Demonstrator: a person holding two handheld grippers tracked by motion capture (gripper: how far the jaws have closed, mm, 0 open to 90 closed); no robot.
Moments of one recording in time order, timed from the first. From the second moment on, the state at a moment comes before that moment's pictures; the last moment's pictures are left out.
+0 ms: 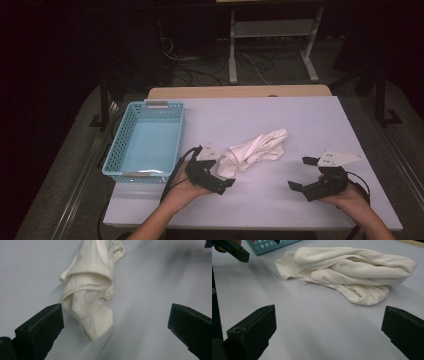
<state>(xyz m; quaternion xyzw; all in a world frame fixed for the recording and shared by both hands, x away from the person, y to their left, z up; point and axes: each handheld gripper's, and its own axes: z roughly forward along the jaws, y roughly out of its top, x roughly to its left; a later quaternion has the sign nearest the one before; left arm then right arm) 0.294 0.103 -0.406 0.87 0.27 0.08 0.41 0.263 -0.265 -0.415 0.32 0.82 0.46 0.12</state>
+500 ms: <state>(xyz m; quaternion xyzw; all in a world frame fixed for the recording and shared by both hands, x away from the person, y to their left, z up) 0.273 0.124 -0.420 0.86 0.28 0.07 0.43 0.269 -0.258 -0.417 0.33 0.82 0.44 0.11</state>
